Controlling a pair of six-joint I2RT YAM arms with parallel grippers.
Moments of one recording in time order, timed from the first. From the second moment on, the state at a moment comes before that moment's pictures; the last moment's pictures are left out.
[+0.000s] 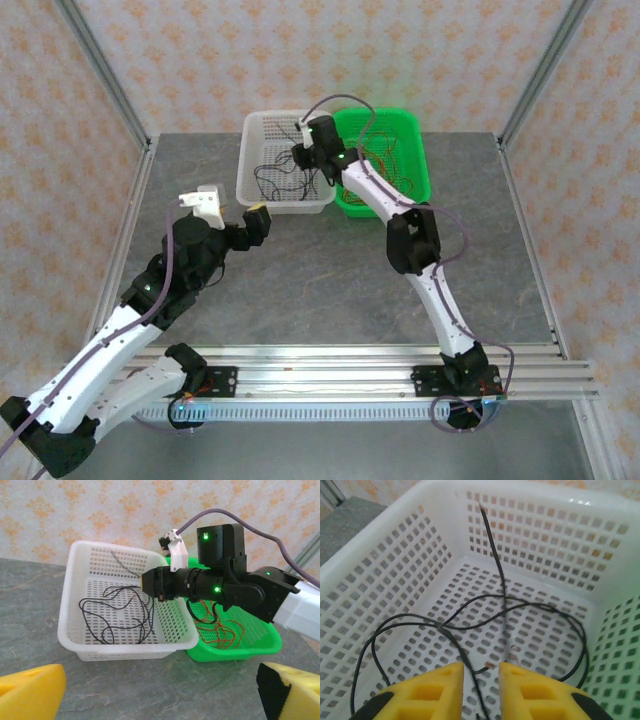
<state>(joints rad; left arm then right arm) -0.55 0.79 0.87 -0.34 -0.32 -0.41 0.55 2.55 2.40 -0.42 -0.05 0.11</state>
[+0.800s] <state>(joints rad) -0.34 0.91 0.93 -0.41 -0.43 -0.42 0.60 2.30 2.20 -0.58 0.19 0.21</state>
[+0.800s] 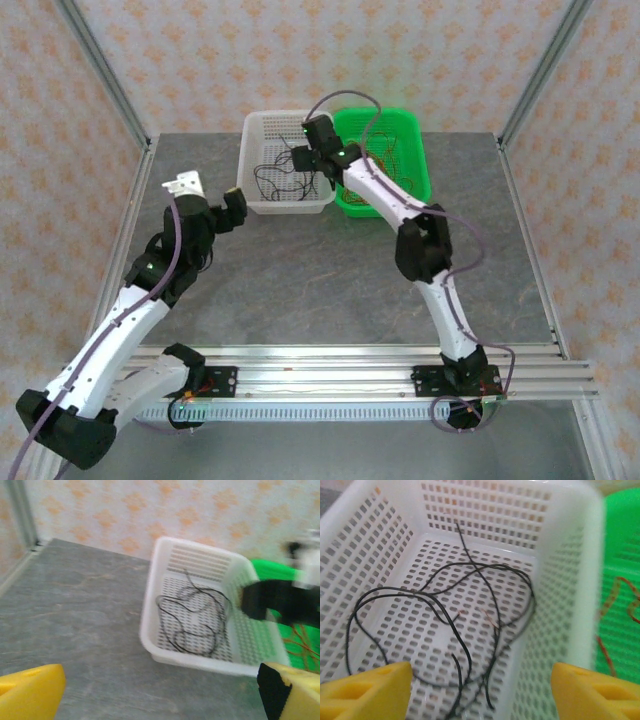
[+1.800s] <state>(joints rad) -0.03 1.43 0.14 1.13 -0.57 -0.19 0.26 1.09 0.20 0.54 0.53 0.23</state>
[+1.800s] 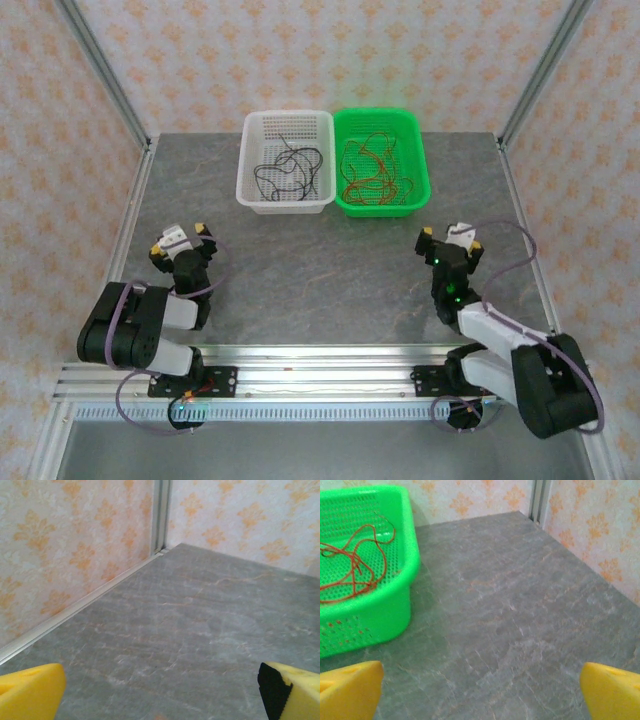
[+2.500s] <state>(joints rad) 0.01 1.53 0.18 1.29 -0.31 -0.15 0.00 1.53 0.24 1.14 0.15 0.17</state>
